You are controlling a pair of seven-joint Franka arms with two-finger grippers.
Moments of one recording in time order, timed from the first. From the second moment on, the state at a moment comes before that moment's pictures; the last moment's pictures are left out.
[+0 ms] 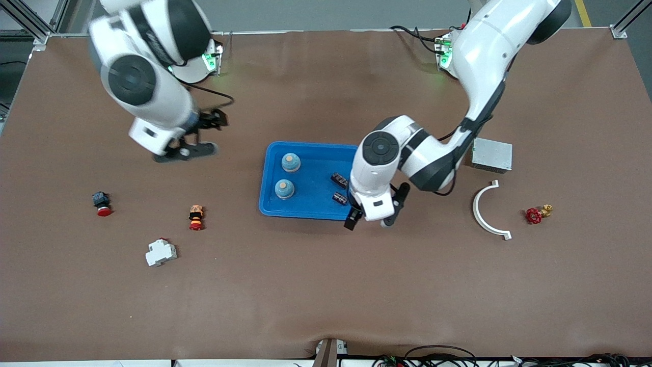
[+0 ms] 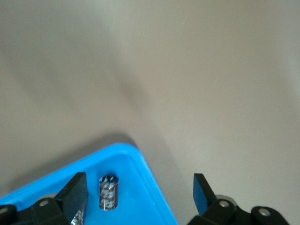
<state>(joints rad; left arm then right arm) -0.26 0.71 -0.47 -1.38 0.38 2.12 -1.84 0.36 0.06 0.03 -1.74 0.00 1.48 0.21</state>
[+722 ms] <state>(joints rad) -0.02 0.46 -0.48 -1.37 0.33 1.83 -1.15 -0.02 -0.12 0.01 -1.81 -0.01 1.52 -0.13</state>
